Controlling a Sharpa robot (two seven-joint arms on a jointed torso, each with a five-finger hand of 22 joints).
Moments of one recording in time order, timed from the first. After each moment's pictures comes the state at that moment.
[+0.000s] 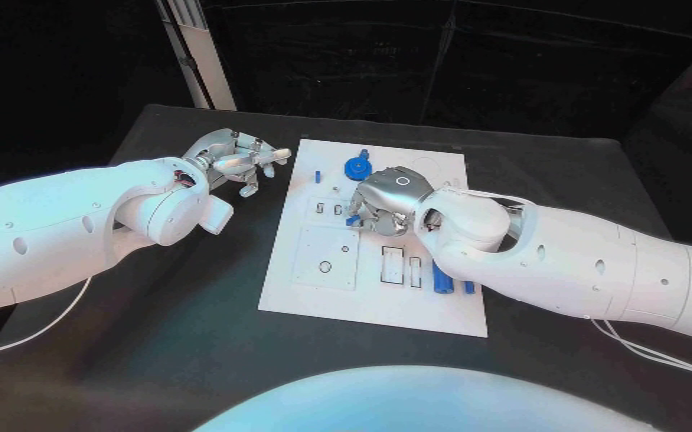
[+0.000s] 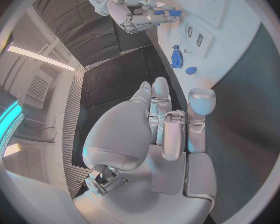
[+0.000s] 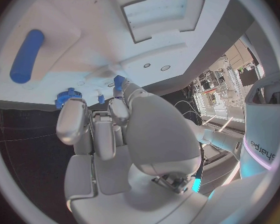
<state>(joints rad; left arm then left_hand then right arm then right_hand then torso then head) 1.26 -0.92 -0.17 1.49 -0.33 -0.30 0.07 1.30 0.08 0.01 0.08 0.05 1.05 0.05 0.49 0.19 1.21 -0.02 0.71 0.42 1.47 -0.08 1.52 1.31 0.14 1.31 0.03 1.09 0.97 1.00 -0.67 0.02 1.60 -1.90 -0.25 -0.25 1.44 -0.01 0.26 0.18 0.06 1.14 0.09 0.10 0.07 1.32 0.00 1.18 1.21 1.47 -0.06 1.51 1.31 0.10 1.36 0.05 1.35 1.15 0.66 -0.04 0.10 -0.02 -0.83</state>
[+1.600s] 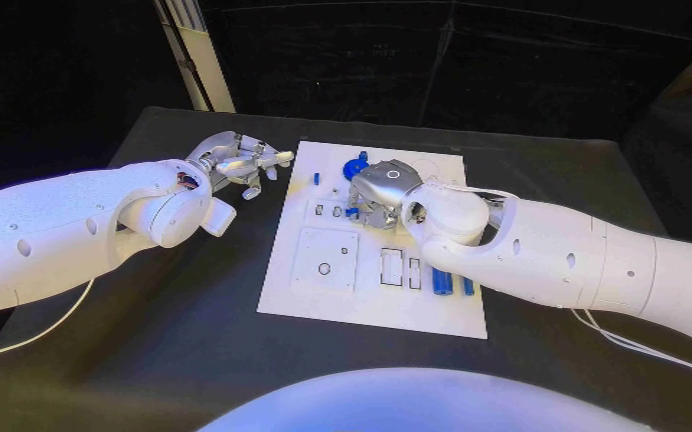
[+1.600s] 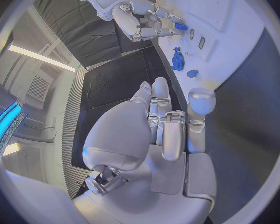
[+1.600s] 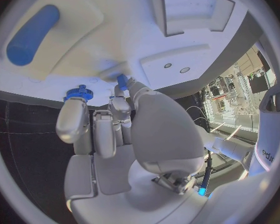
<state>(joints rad) 1.26 -0.91 -0.17 1.49 -0.33 -0.29 0.07 1.30 0.08 0.01 0.08 0.05 1.05 0.05 0.49 0.19 1.21 -0.02 0.71 0.42 1.47 -0.08 1.52 1.31 0.14 1.31 0.03 1.09 0.97 1.02 -0.60 0.02 1.51 -1.96 -0.21 -0.34 1.36 -0.10 0.27 0.21 0.06 1.14 0.09 0.10 0.08 1.28 0.01 1.10 1.14 1.46 -0.06 1.50 1.31 0.10 1.36 0.05 1.33 1.12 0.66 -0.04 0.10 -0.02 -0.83</state>
